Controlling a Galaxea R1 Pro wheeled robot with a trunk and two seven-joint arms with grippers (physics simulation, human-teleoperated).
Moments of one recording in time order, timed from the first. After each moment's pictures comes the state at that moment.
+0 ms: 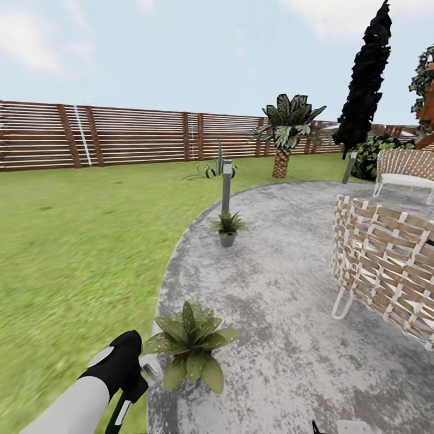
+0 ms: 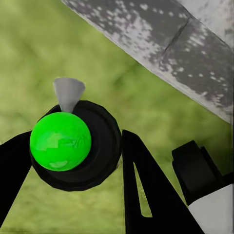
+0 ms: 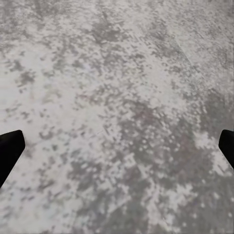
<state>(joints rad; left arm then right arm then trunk) -0.65 0.00 0.02 -0.54 -1.14 0.85 -0.93 -0.37 -0.12 -0.39 -0.03 0.36 -0.57 -0.05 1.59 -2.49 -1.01</state>
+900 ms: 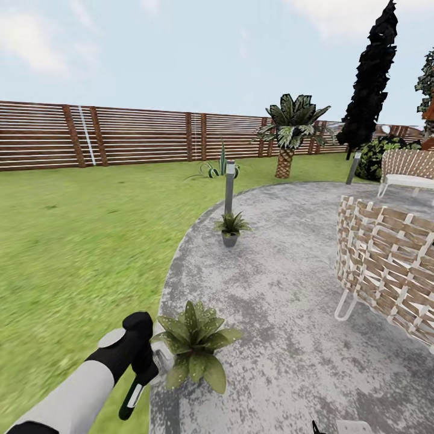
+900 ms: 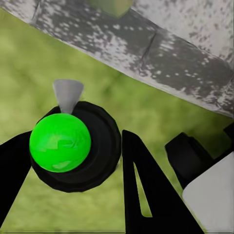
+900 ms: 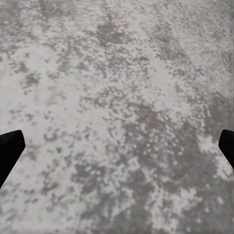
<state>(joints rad) -0.71 0.02 -0.24 -0.66 -1.14 0.88 -1.22 -0.37 -0.12 -0.39 -0.03 0.36 -0.57 -0.05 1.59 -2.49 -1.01</state>
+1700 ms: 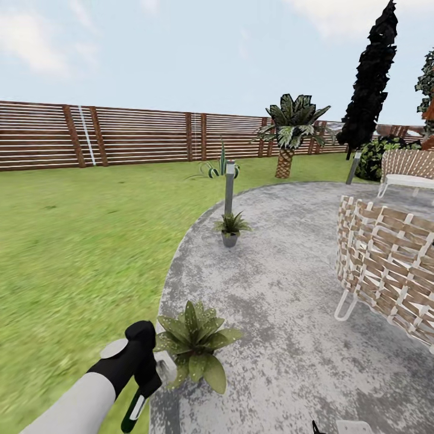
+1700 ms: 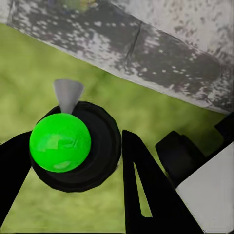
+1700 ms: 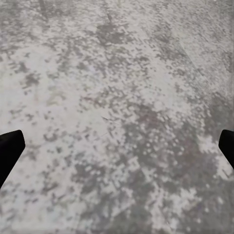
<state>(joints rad) -0.65 0.00 -0.25 -0.69 -1.14 0.88 -1.22 -0.37 -0.12 -0.39 -0.03 0.36 -0.57 -0.05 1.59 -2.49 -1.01</state>
